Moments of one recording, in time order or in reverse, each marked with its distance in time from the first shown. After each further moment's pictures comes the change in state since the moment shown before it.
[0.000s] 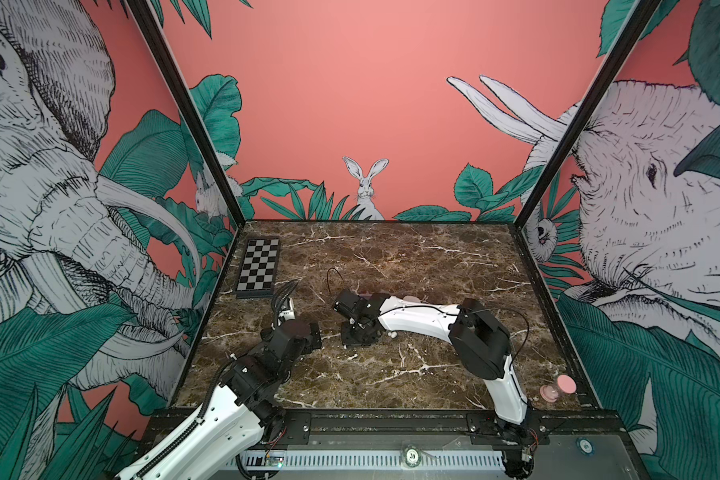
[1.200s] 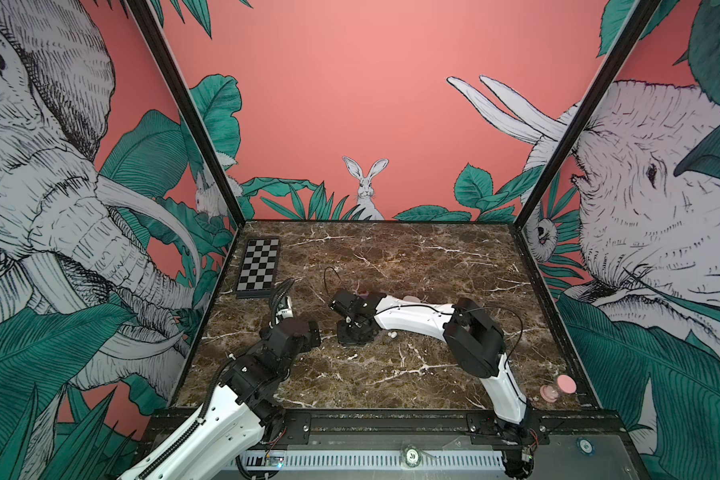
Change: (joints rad) left arm 0.037 0.004 0.000 0.018 0.019 0.002; right arm 0.000 0.043 0.052 0.012 -0.017 0.008
